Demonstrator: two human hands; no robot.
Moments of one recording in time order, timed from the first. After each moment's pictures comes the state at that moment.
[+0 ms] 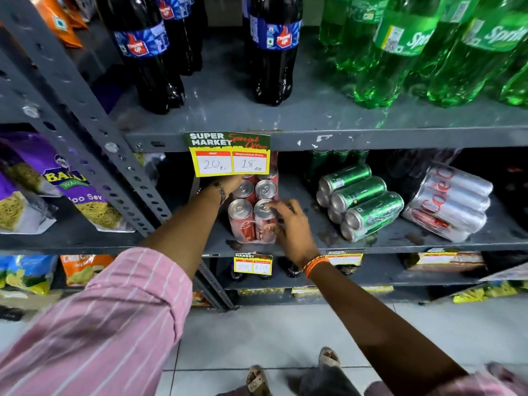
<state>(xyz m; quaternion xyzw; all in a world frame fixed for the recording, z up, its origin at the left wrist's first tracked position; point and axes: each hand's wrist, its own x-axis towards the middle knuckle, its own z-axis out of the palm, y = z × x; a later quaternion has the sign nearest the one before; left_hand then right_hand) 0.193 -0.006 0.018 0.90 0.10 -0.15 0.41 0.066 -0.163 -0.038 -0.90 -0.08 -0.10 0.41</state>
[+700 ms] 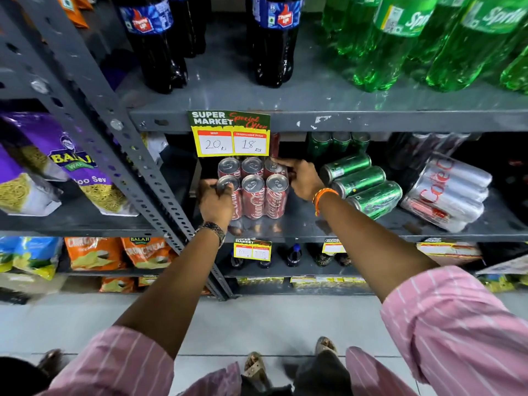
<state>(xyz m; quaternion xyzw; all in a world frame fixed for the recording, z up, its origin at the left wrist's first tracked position) 0.112 0.013 -0.039 0.80 0.22 0.10 0.54 0.152 -0.204 -0.005 -0.92 -0.06 0.02 0.40</state>
